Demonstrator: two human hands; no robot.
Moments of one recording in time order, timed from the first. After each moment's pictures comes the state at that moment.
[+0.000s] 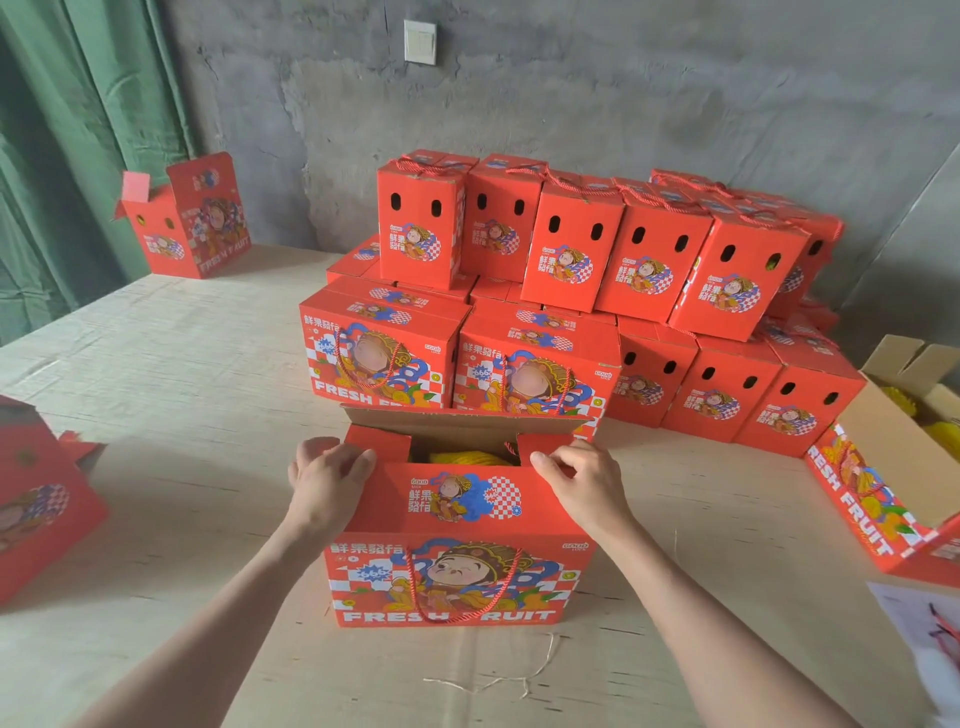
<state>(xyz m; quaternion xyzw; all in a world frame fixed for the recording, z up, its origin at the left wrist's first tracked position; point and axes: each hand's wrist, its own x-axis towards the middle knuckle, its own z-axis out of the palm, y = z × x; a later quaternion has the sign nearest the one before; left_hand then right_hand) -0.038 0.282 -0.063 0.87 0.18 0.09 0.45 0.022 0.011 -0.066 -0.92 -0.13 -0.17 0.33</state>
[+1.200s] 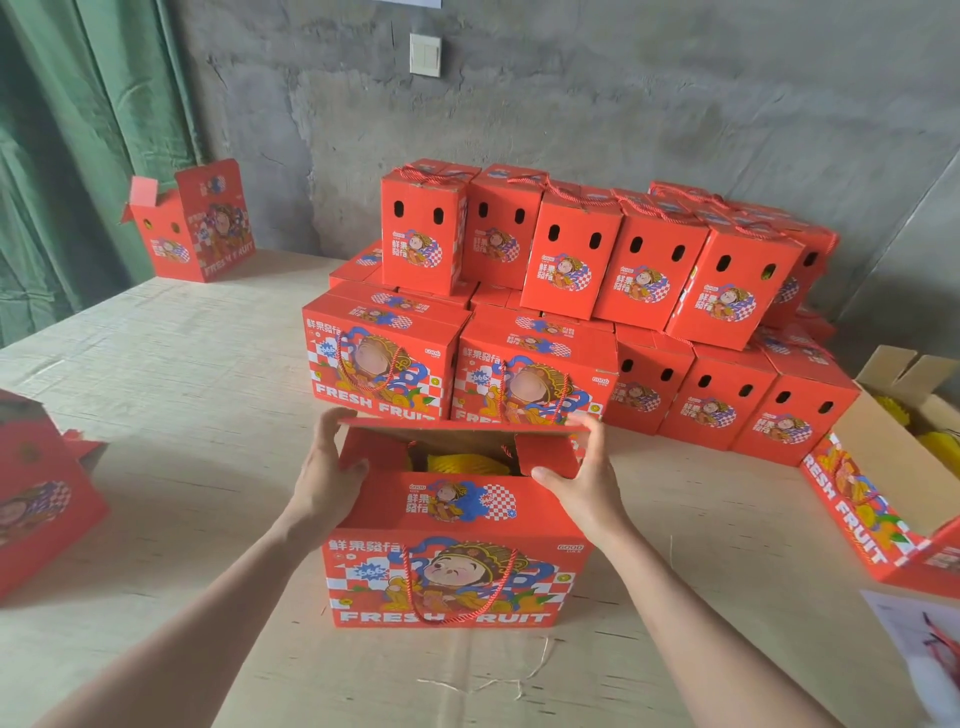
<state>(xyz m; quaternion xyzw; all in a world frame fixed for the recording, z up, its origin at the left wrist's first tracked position) -0.030 0.286 -0.066 0.80 0.11 0.14 0.57 0.020 0.010 -0.065 -0.85 -0.08 -0.11 0.52</state>
